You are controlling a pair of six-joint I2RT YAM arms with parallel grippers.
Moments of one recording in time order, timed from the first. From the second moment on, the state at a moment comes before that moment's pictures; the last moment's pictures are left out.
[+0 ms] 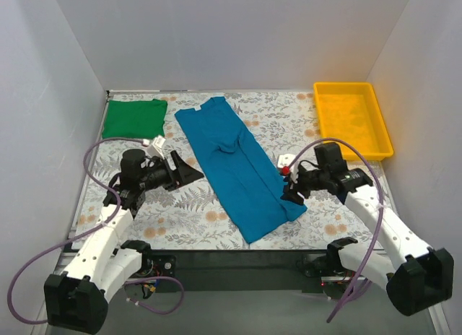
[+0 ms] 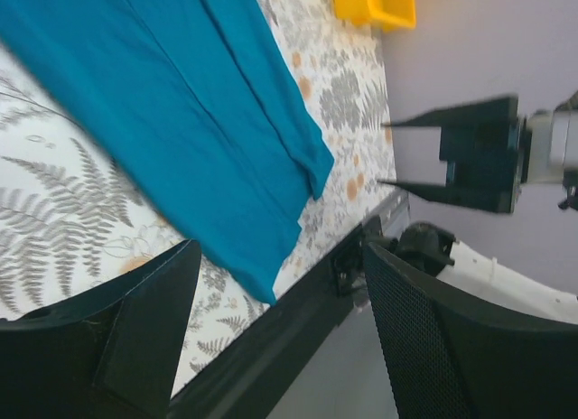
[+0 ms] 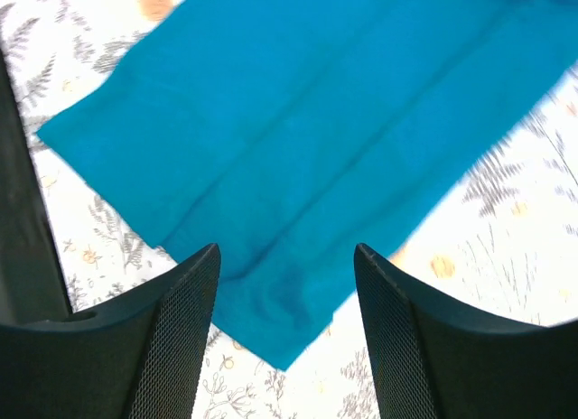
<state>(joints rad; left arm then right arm) -0.16 0.86 0.60 -0.22 0.69 -0.74 0.43 1.04 0.80 -0.68 -0.68 -0.79</state>
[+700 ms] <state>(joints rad) -0.90 1.05 0.69 -0.25 0.20 -0.60 0.16 0.93 0.69 -0.49 -0.69 -0.66</state>
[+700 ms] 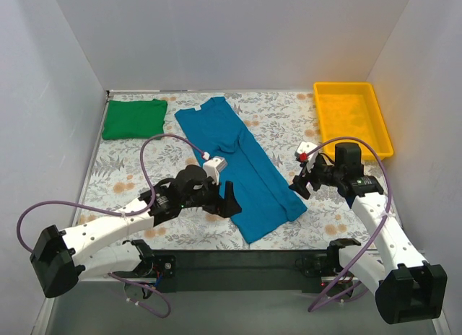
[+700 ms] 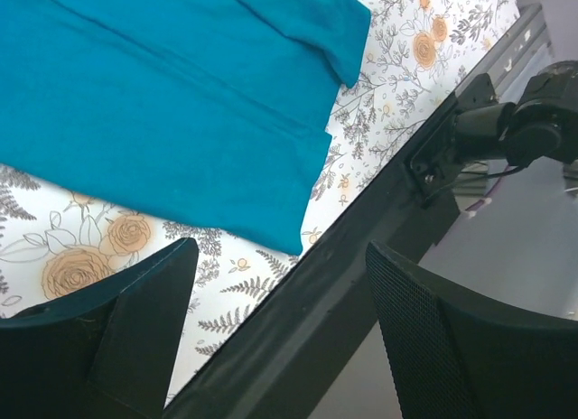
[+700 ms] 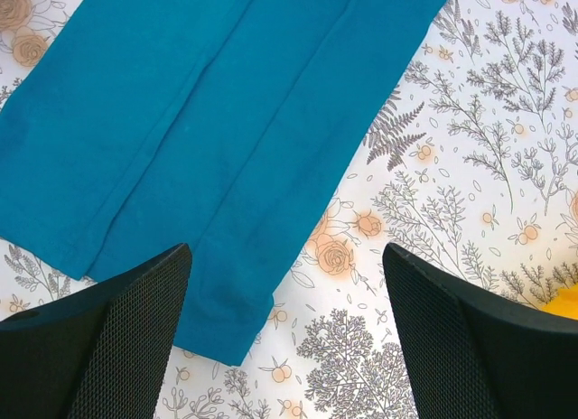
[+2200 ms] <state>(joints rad) -1.43 1.25 0.70 -0.07 -0.15 -0.25 0.12 0.94 0.67 -0.47 -0.73 -0.66</state>
